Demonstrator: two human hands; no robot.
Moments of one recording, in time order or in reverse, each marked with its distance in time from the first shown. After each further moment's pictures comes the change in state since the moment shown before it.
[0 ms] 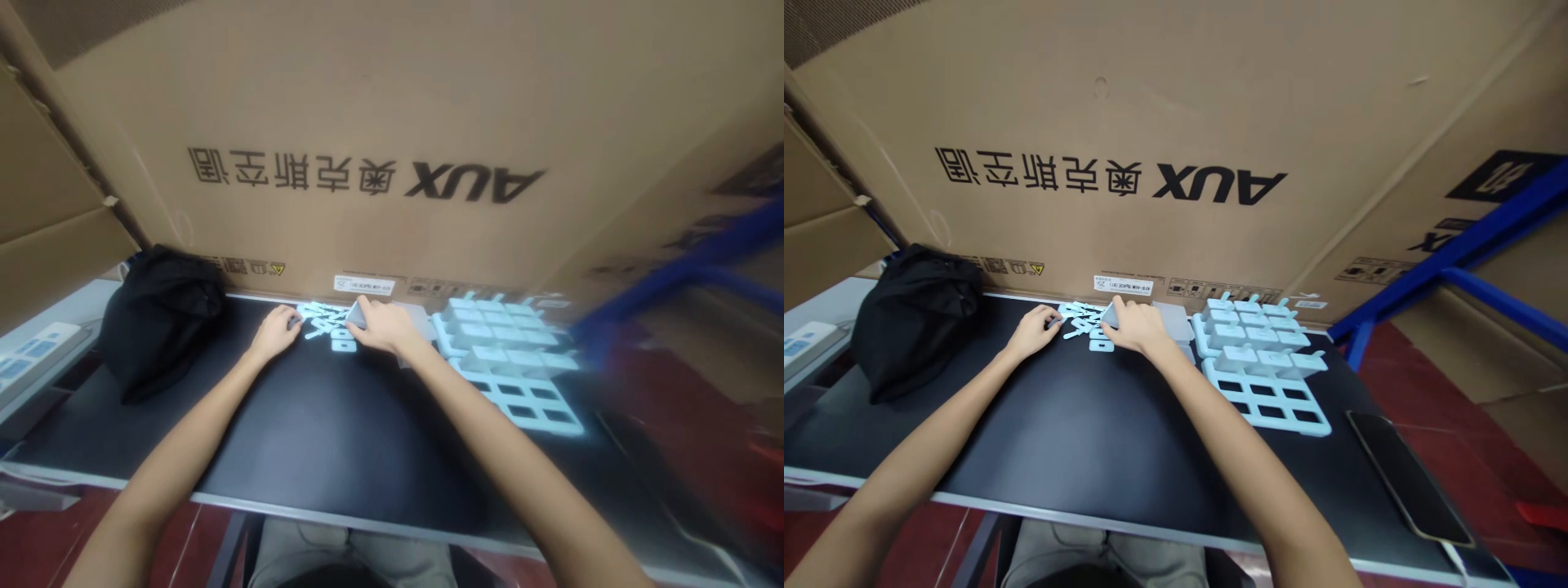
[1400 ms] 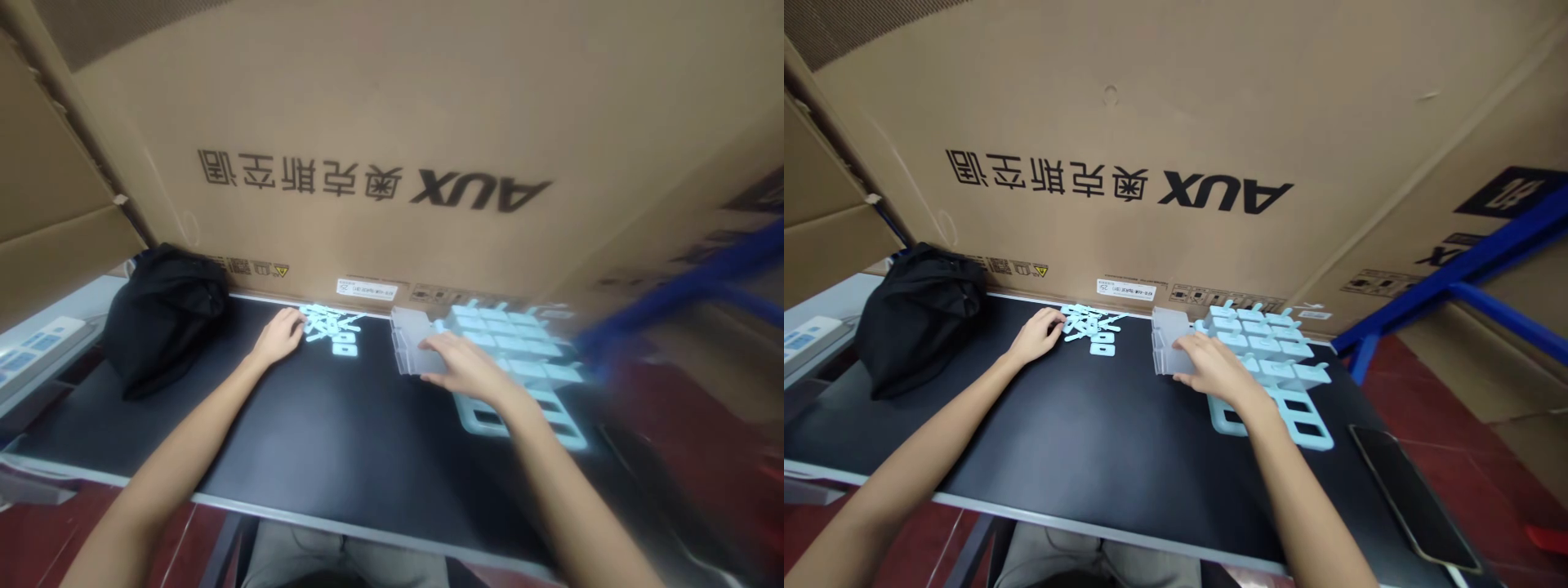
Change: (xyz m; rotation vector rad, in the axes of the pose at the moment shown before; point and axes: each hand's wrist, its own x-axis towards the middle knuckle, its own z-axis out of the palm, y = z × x) left_hand -0.007 0.012 -0.004 0.030 -0.024 0.087; right_hand -0.091 0.110 0.012 0.082 -0.001 -0.152
